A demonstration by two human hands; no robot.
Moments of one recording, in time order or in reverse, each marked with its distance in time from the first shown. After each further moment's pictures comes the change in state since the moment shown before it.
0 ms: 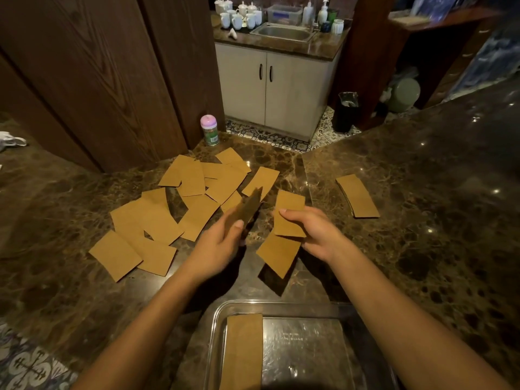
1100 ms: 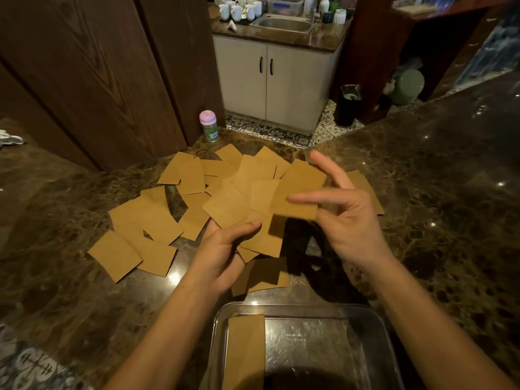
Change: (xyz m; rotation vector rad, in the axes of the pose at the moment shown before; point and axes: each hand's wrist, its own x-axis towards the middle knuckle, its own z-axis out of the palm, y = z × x) left_hand -0.013 0.051 0.018 -1.204 0.114 -0.205; right_hand -0.073 -0.029 -0.004 -0.630 0.002 -0.921
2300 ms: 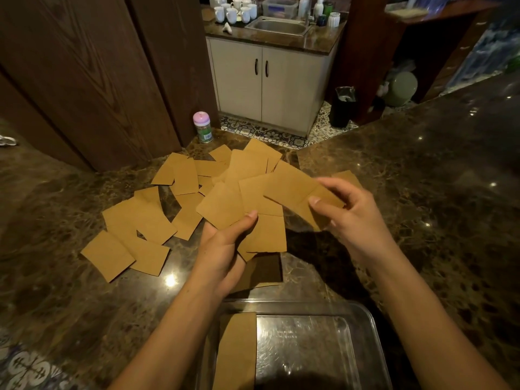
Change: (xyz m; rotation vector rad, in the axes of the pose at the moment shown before) left_hand -0.011 -0.011 0.020 0.030 0.031 0.110; right_hand -0.003 0.004 -0.024 0.203 0.051 0.445
